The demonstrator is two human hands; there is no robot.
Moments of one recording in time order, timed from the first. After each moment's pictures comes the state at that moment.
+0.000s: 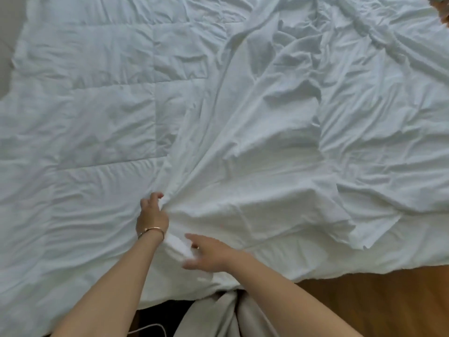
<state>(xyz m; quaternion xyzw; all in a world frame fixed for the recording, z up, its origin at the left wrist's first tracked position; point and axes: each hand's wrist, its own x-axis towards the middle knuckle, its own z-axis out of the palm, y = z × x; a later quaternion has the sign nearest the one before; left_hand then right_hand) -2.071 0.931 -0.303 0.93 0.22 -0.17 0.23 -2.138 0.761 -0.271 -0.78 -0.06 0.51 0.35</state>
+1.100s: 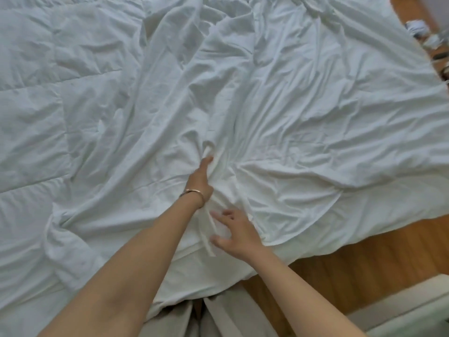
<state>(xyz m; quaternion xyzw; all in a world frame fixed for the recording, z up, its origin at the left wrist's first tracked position) -2.010 0.650 -0.293 0.88 -0.02 -0.30 0.37 -2.151 0.547 -0.286 -0.87 0.13 0.33 0.33</state>
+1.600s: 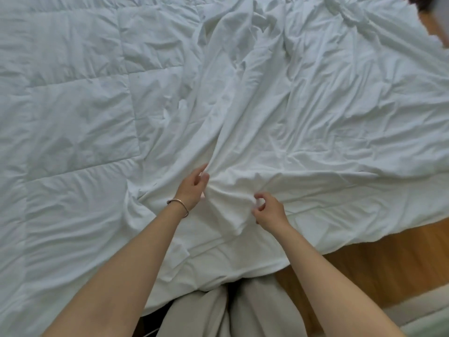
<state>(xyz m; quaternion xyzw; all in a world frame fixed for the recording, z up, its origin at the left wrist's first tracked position) -2.028 0.858 -0.302 0.81 0.01 -0.28 0.52 -2.128 0.654 -0.291 -0.83 0.34 0.22 0.38</state>
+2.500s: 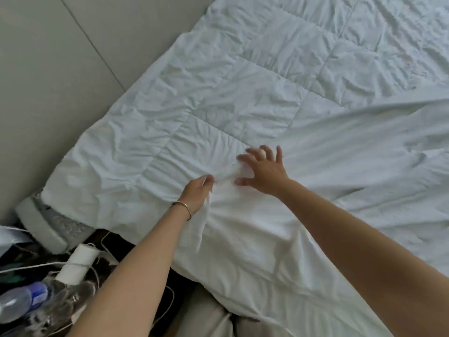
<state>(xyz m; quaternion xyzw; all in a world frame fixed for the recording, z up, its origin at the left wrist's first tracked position) -2.105 1.062 -0.295 0.75 0.35 -0.09 0.56 -1.946 0.909 -0.279 -0.89 -0.40 0.23 0.01</state>
